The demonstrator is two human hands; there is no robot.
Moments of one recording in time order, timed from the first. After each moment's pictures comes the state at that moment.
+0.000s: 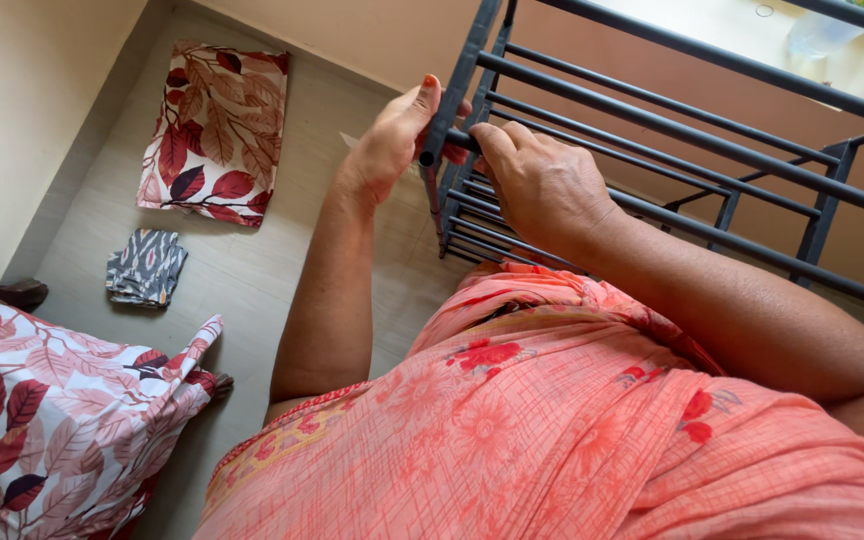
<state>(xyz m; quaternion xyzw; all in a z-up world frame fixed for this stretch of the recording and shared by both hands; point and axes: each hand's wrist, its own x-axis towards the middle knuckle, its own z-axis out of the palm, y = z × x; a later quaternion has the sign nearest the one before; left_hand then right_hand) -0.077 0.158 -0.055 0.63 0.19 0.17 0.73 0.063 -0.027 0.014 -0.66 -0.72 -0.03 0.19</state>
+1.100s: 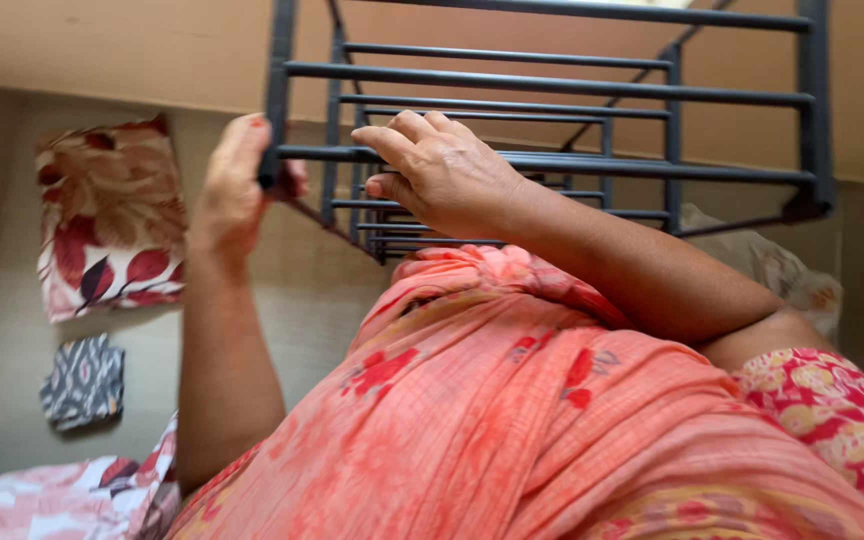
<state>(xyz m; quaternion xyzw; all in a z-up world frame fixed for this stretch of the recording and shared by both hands) -0.094 0.157 -0.061 0.61 0.21 0.18 0.74 0.082 -0.073 0.022 -0.68 -0.68 0.01 0.27</state>
